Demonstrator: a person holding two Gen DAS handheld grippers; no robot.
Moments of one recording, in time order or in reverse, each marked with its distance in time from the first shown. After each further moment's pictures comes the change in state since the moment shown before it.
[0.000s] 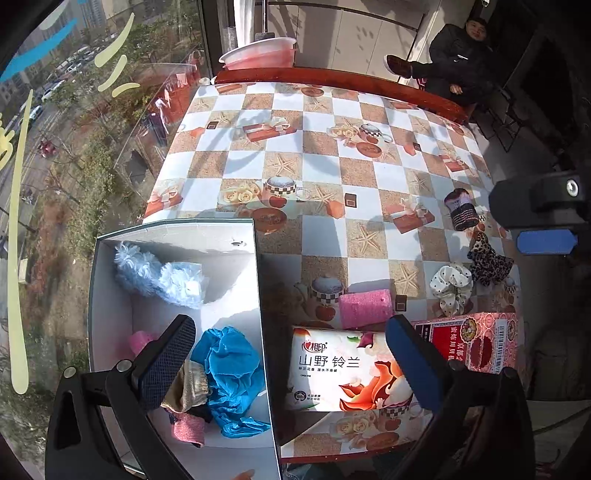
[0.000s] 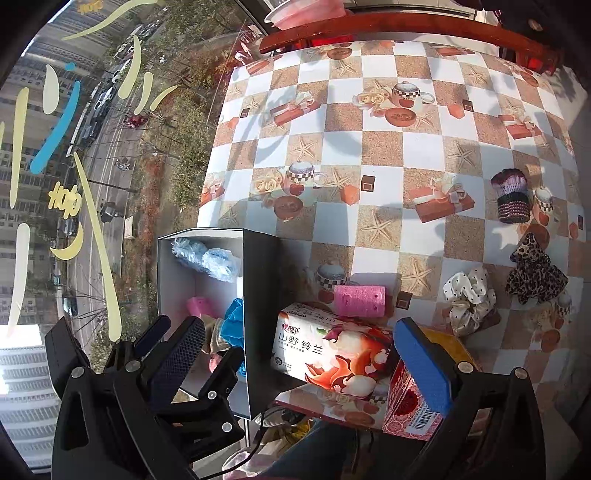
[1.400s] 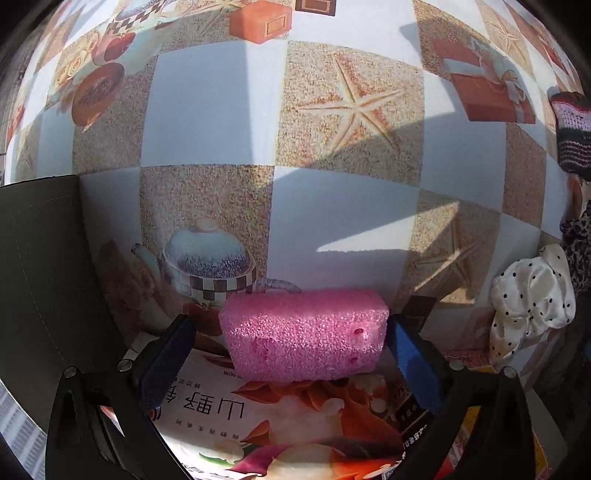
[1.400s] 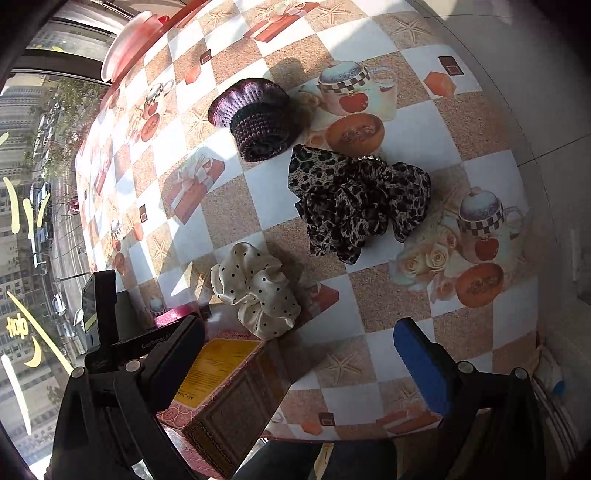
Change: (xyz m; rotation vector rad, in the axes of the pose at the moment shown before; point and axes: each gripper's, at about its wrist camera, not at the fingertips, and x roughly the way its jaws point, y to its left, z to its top) left arm 0.225 -0.088 0.010 -0.064 0.634 0.087; right arm 0.030 -0.265 -0.021 0.429 0.037 -0.086
